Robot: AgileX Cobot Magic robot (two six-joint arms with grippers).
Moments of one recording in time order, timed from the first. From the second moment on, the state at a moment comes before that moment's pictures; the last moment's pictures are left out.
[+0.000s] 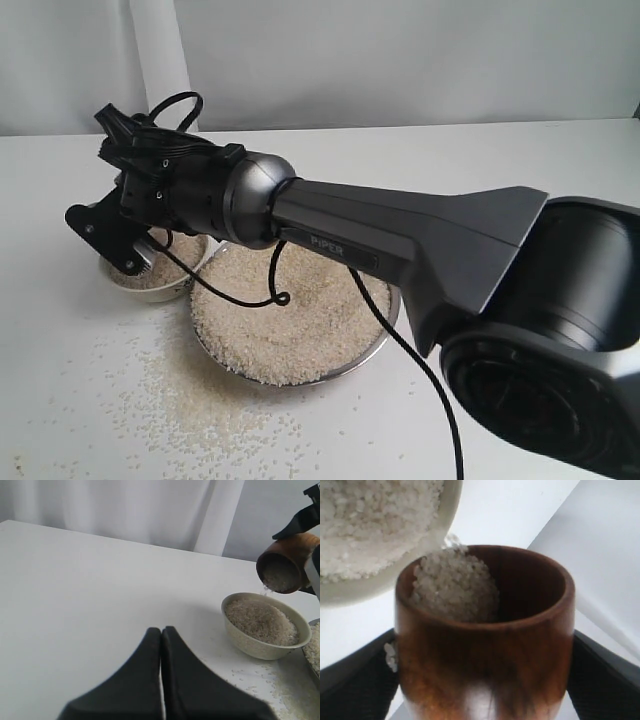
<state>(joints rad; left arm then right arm) 0.07 0.00 0.00 0.19 0.34 -0.34 0.94 2.42 -2.09 -0.86 0.62 -0.97</state>
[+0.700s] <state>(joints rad) 0.07 0.00 0.00 0.19 0.34 -0.34 0.94 2.42 -2.09 -0.92 0.62 -1.28</state>
